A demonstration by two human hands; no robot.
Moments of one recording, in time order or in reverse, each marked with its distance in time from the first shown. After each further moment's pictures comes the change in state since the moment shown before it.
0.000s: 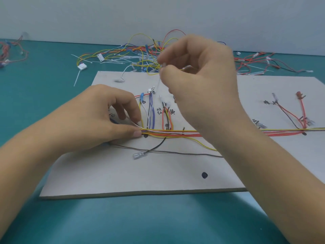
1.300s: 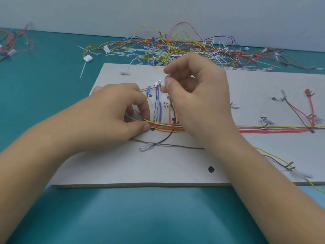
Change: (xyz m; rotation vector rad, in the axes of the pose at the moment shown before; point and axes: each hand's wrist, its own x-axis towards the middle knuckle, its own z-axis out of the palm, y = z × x) left_hand -0.004 0.019 0.007 0.140 -0.042 -0.025; right_hand -0.013 0.037 0.012 -0.048 -0.038 -0.042
